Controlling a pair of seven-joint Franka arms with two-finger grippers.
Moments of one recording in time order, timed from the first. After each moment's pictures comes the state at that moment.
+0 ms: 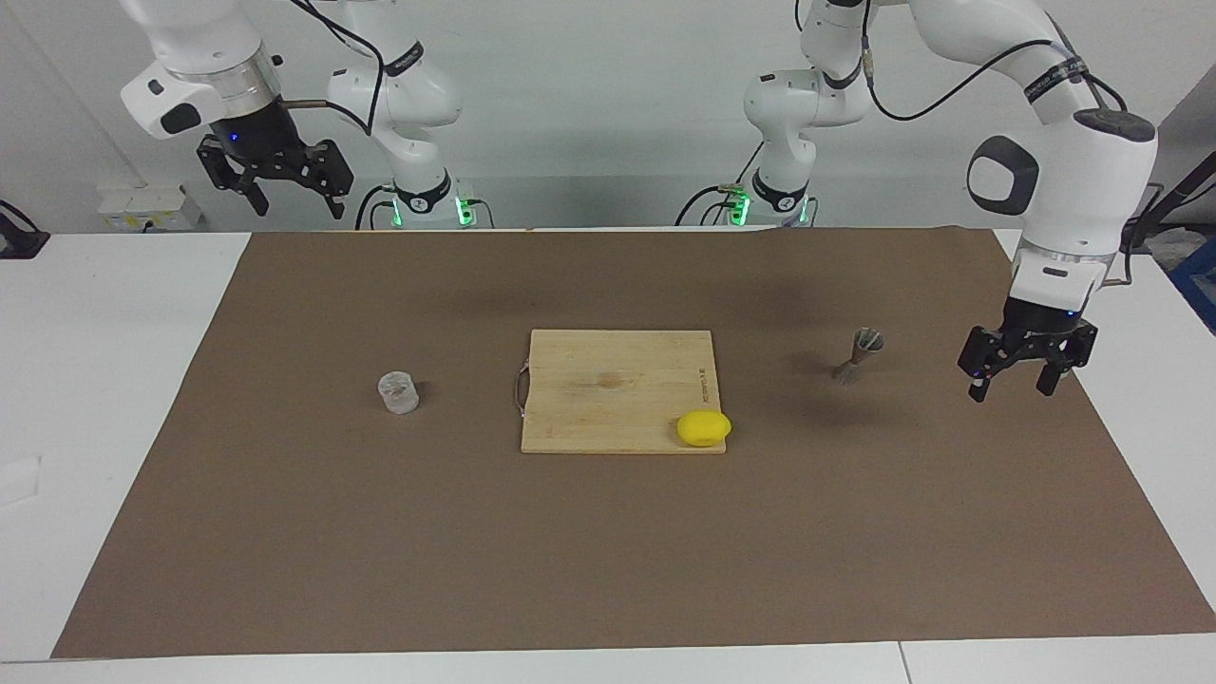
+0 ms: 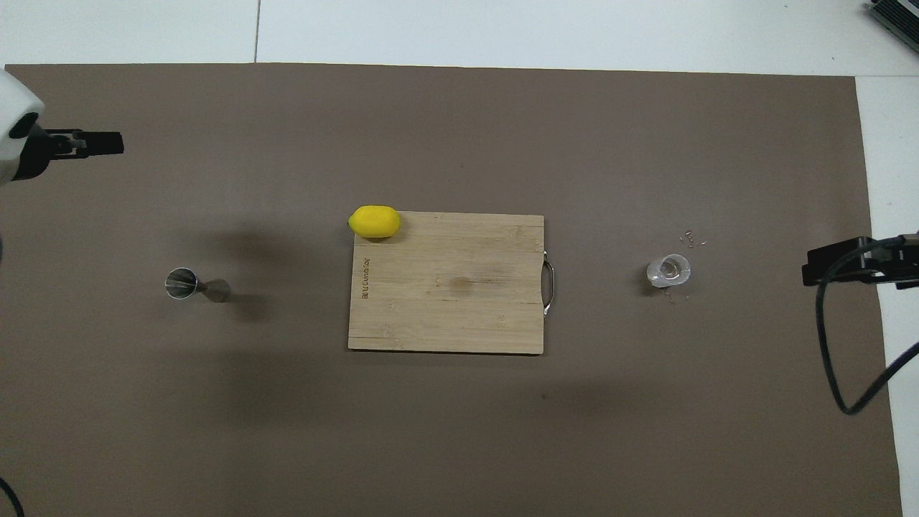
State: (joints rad) left arm -0.04 0.15 0.08 -1.82 -0.02 2.38 0.10; right arm -0.06 -0.10 0.09 -1.58 -0.02 1.43 0.09
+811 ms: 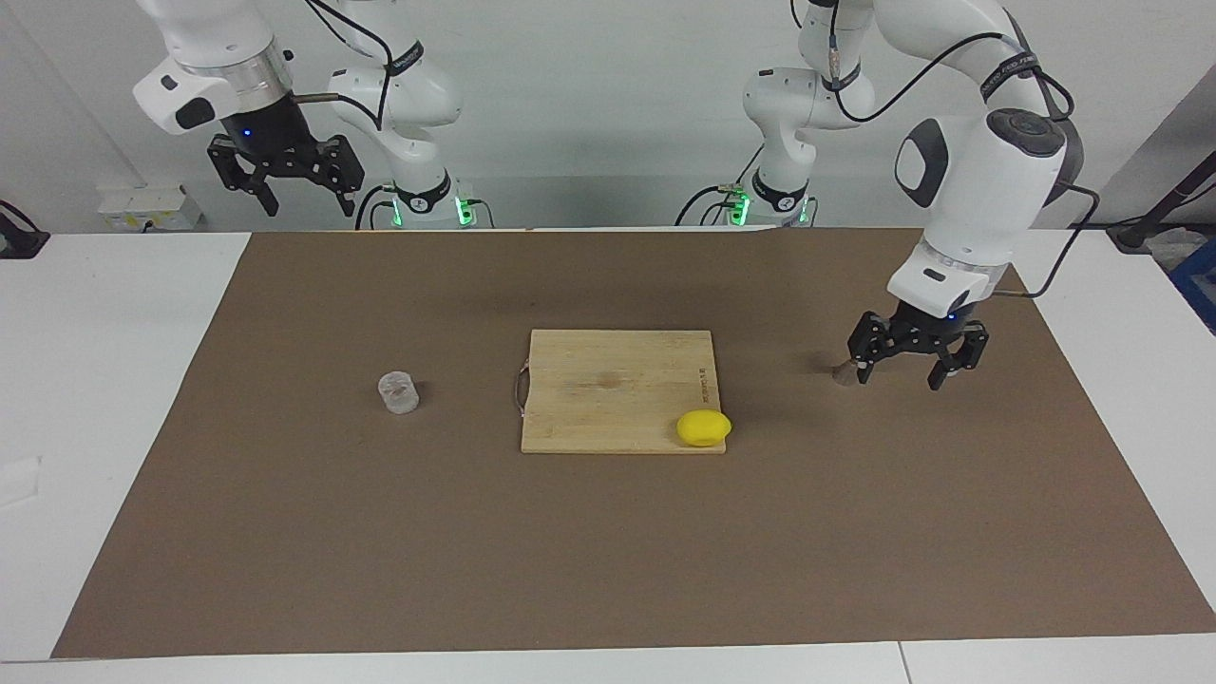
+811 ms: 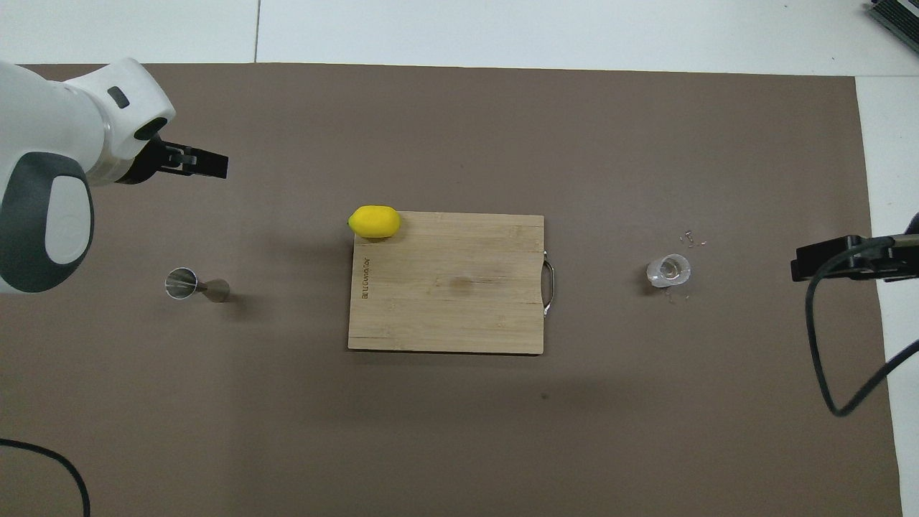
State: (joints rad) left arm -0.22 0.16 0.07 -1.70 -0.02 2.06 0.08; right arm -0.05 -0.10 0.09 -1.59 -0.01 1.47 0.08
